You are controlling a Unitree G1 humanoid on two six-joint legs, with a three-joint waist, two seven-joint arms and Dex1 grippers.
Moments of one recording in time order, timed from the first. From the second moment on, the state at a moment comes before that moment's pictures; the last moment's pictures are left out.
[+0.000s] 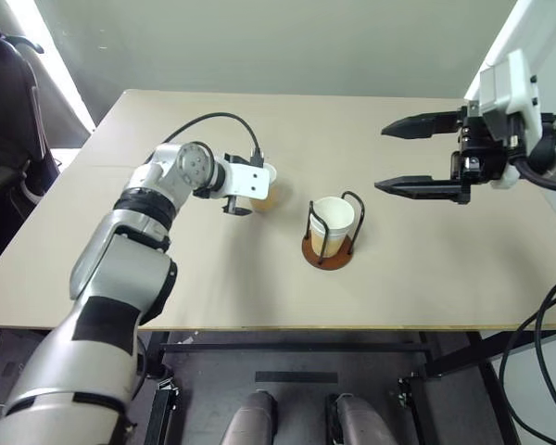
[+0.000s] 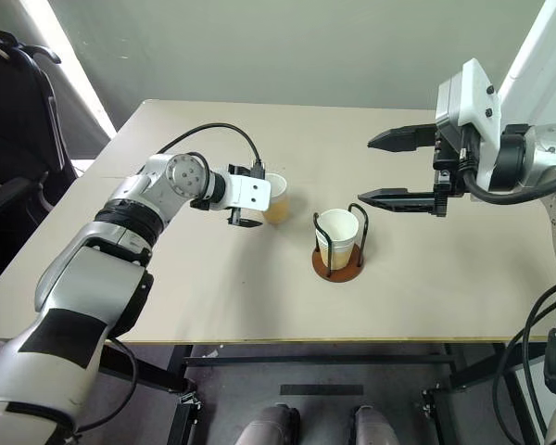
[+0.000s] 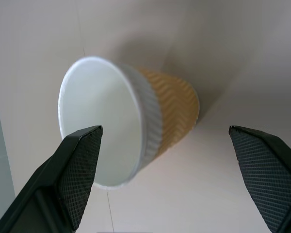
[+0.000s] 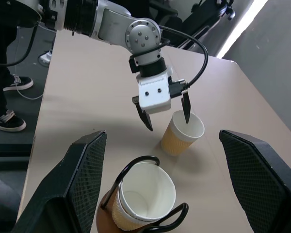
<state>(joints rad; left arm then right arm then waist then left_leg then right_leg) -1.37 0.50 -0.48 1.29 0.56 -0.47 -0.87 -0.92 -0.92 -0.03 -0.20 0.55 0.65 1.23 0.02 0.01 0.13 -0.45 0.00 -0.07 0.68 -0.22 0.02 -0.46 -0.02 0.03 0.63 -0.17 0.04</state>
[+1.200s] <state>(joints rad) -1.59 0.41 -0.18 1.12 0.13 -0.22 -1.45 -0.80 -1.05 -0.03 -0.28 0.55 0.70 1.26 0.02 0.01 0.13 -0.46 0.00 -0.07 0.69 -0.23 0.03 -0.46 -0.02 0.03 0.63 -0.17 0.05</state>
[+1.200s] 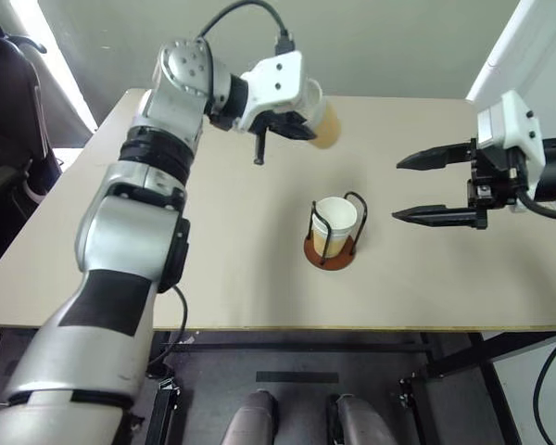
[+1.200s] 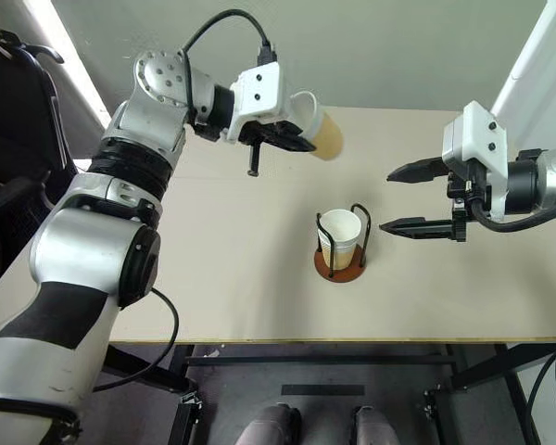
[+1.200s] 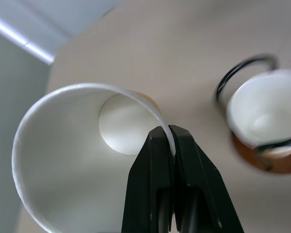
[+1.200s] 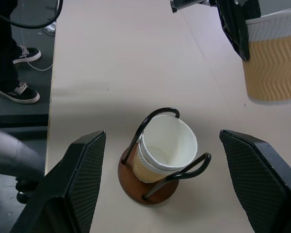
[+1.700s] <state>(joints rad) -1.48 0.67 -0.56 0.68 -0.35 0.11 -1.58 -0.79 -1.03 -0.03 -0.33 0.58 0.77 1.18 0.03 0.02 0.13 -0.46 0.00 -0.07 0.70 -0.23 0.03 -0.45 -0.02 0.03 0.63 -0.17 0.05</state>
